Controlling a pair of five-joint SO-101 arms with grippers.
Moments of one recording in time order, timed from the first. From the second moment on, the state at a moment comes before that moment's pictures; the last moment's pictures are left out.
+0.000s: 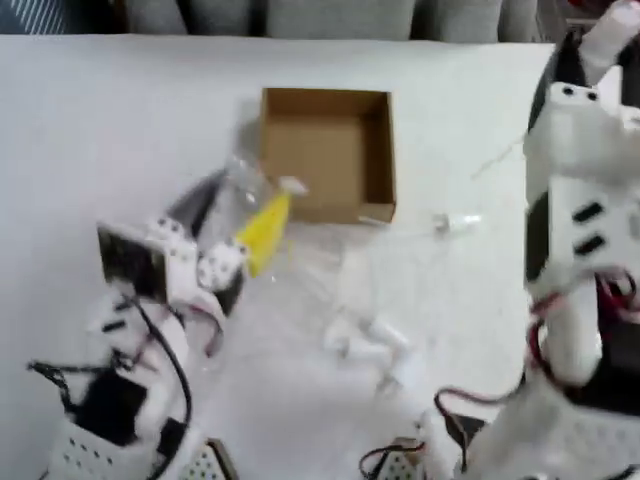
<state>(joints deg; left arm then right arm) 17.6 -84.1 65.6 31.6 5.1 4.7 -34.9 -28.5 68.7 2.6</state>
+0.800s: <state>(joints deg) 21.8 -103.4 84.4 28.7 5.1 -40.3 -39.3 -9.8 48.2 3.0</state>
